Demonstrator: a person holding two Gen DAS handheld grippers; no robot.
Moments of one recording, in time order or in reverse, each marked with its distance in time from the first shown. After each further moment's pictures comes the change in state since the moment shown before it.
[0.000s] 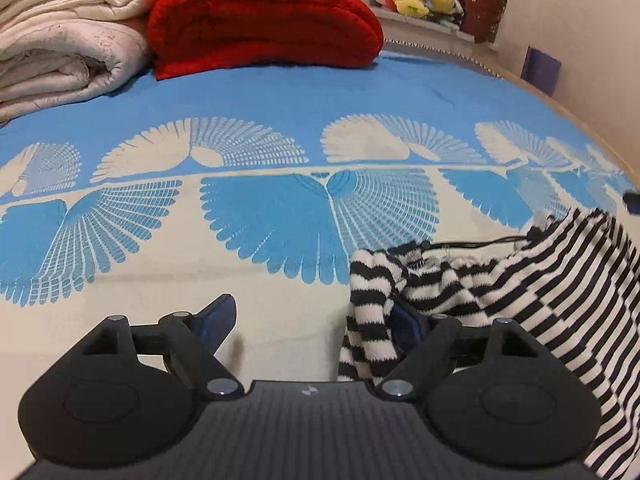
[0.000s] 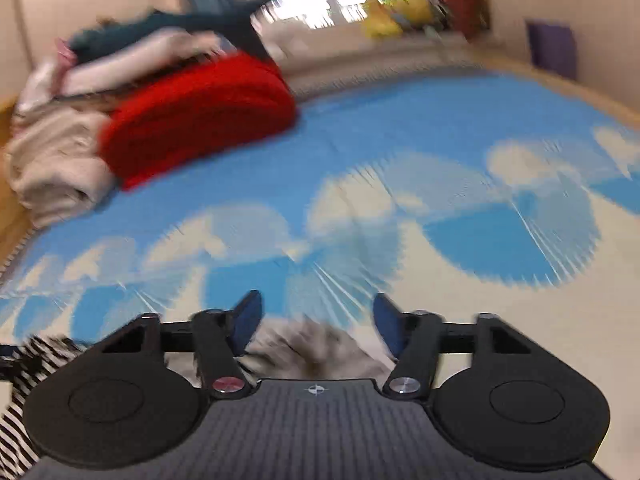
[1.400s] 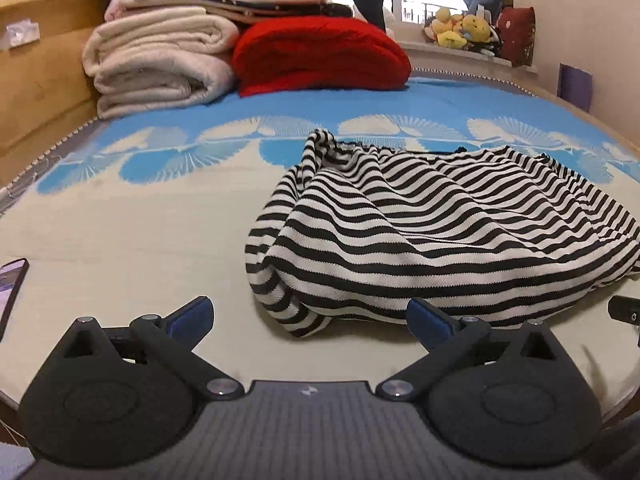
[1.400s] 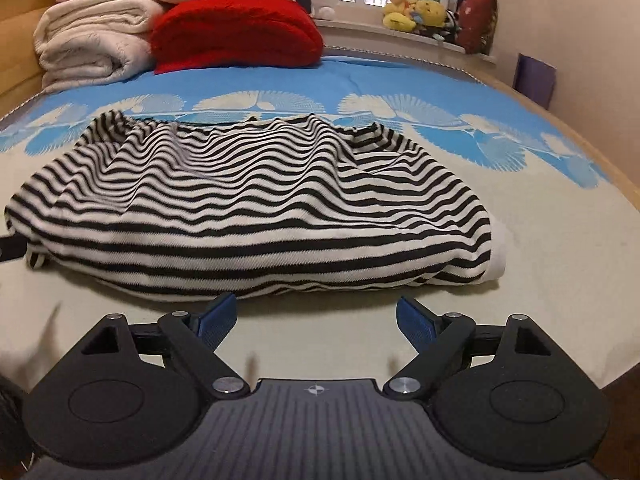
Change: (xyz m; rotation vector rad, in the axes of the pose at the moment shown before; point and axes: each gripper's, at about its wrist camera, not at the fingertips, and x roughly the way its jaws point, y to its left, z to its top) left arm -0.175 -0.133 -0.180 -0.078 -0.151 0.269; right arm -0.159 0.122 -0.219 -0.261 -0.020 -0.184
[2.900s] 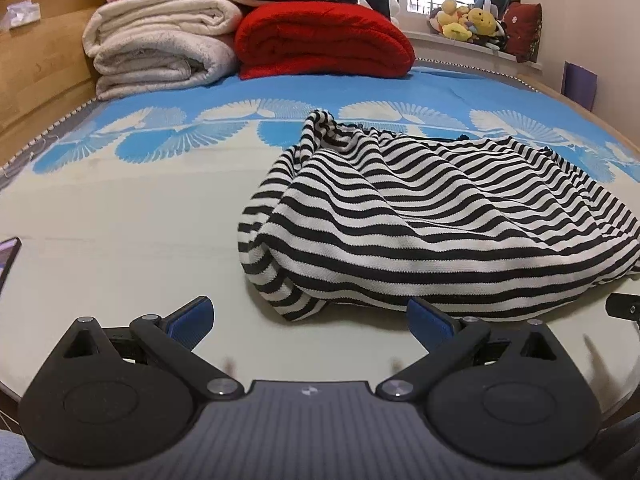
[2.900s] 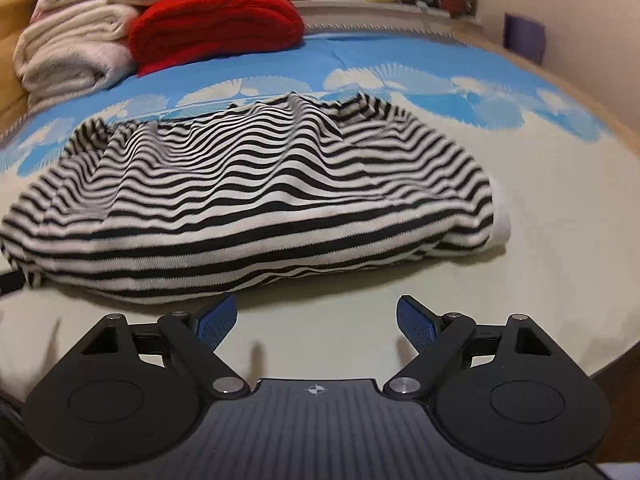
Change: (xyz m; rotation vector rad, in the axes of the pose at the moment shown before) left arm 0.014 0.003 -0.002 -0.028 0.063 -0.024; right arm 0.020 -0.026 0.000 0.189 0.083 0.048
